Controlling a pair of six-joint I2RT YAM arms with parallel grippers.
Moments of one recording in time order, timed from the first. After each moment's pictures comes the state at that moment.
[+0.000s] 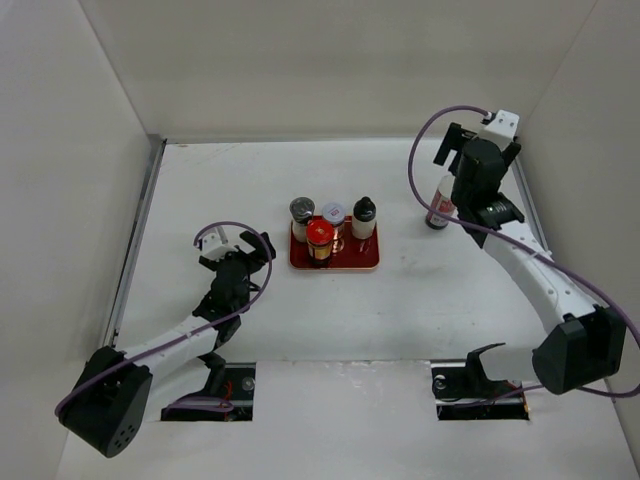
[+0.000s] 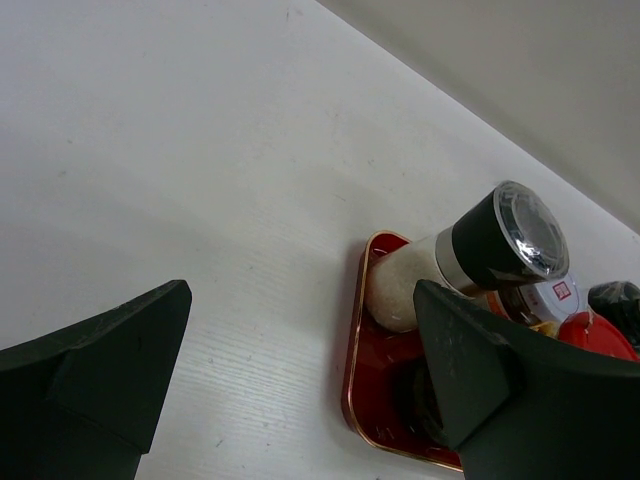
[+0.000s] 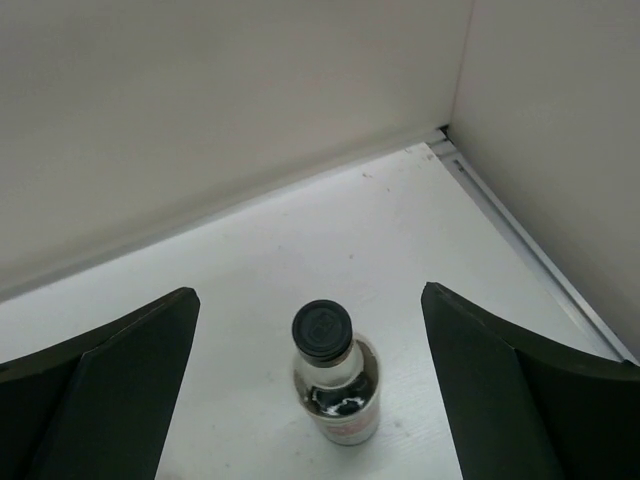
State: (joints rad) left arm -0.52 0.97 0.18 0.65 -0.62 -0.65; right arm 0.30 1.29 1.15 0.04 0.66 0.18
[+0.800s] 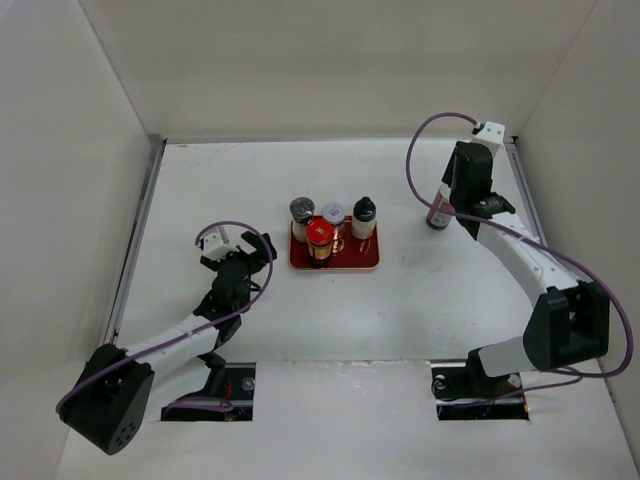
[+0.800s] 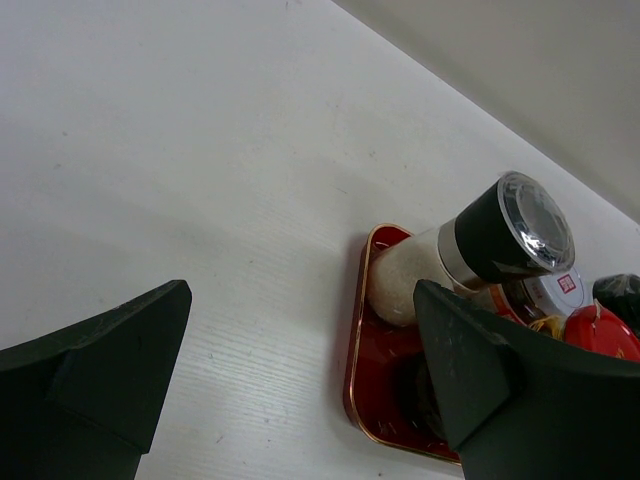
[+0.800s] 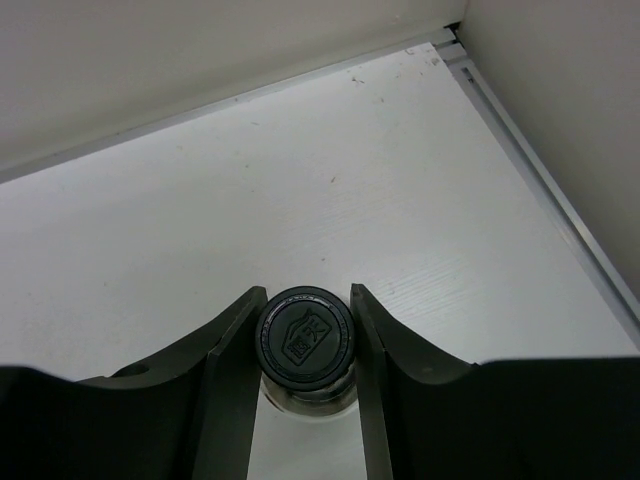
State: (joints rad) left arm -0.52 0.99 0.18 0.65 -0.60 -0.65; right arm 0.22 1.43 1.13 -0.03 0.55 0.23
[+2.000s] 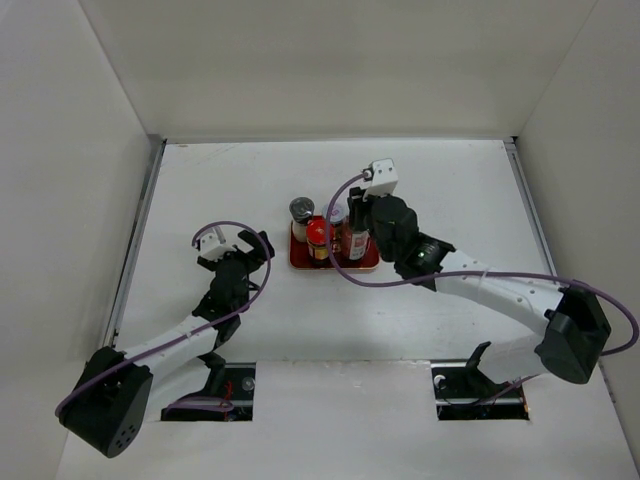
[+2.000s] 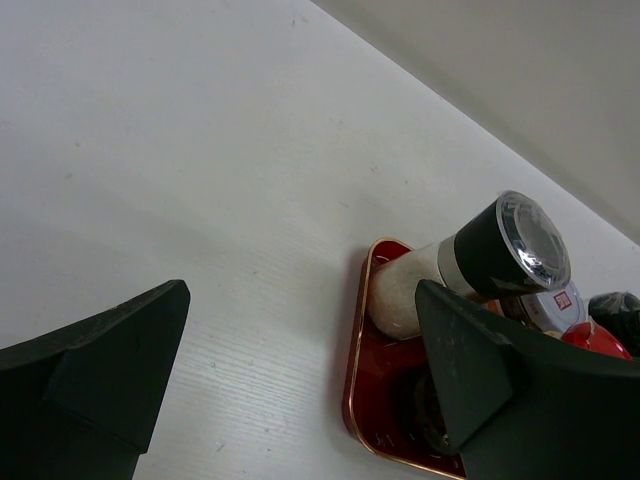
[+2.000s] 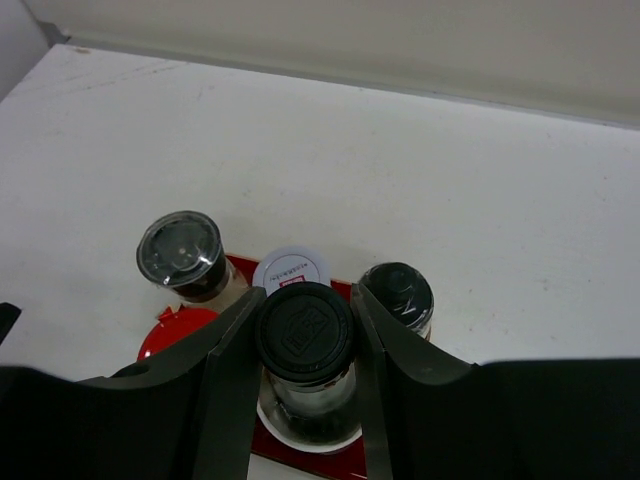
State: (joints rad) left arm -0.51 0.97 0.18 0.65 -0.63 -0.66; right arm 0.87 1.36 1.03 0.17 0.58 0.15
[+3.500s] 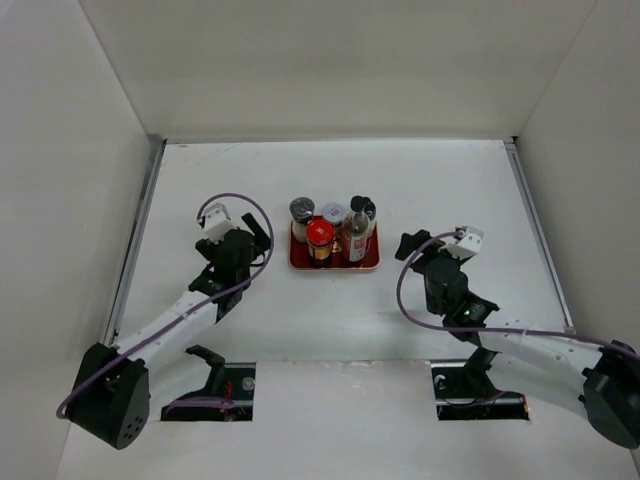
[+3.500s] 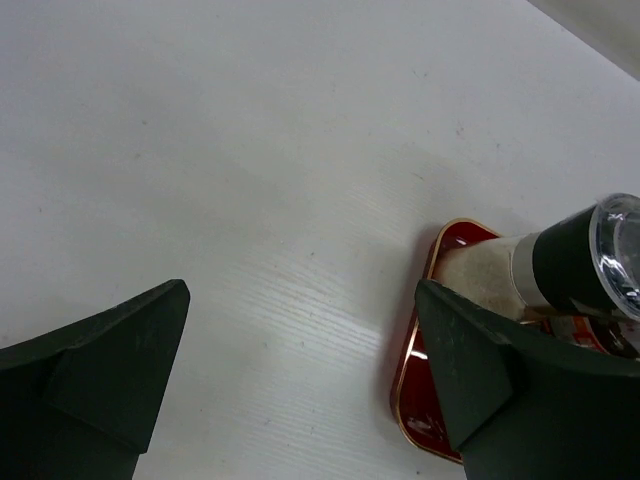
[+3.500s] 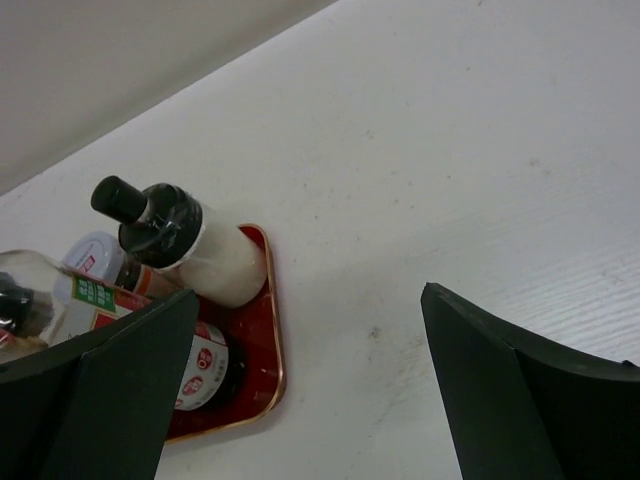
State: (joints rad) left arm -0.45 1.04 0.46 0.13 -0.61 -0.68; right arm 0.76 0.92 0.34 0.37 0.86 0.60
